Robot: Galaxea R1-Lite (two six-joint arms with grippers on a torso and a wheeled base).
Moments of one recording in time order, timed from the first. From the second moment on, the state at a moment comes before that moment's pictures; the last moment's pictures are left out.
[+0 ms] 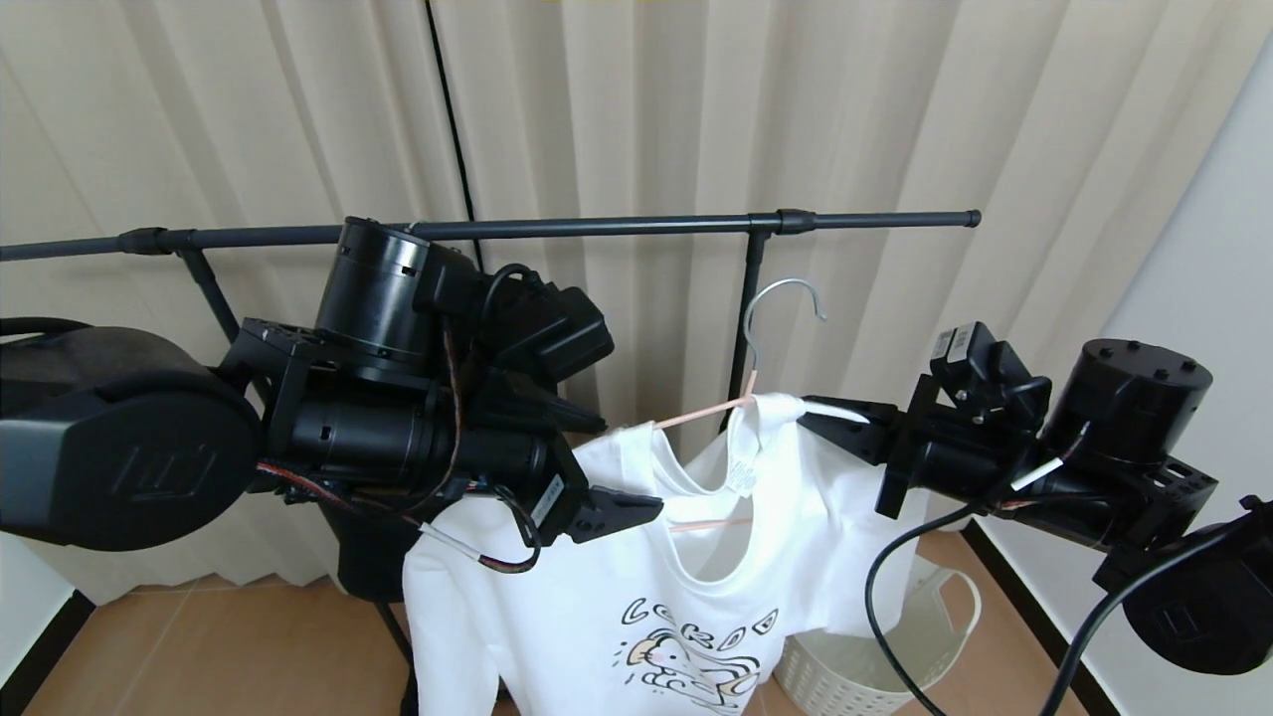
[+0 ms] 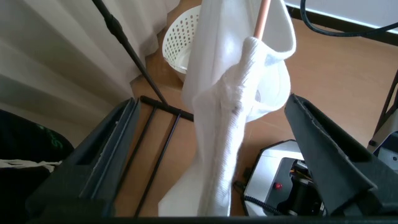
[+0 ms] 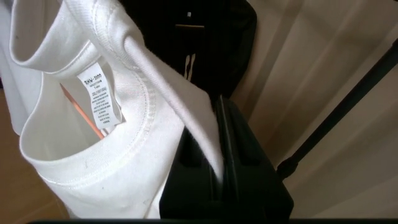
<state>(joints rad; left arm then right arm) -0.60 1.69 -1.12 0.01 -0.36 0.39 0.32 1.83 -0.58 -1.18 0.62 -0.19</state>
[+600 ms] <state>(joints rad) -0.60 1.69 -1.12 0.01 -0.36 0.39 0.31 1.81 -0.57 -1.18 0.62 -0.22</state>
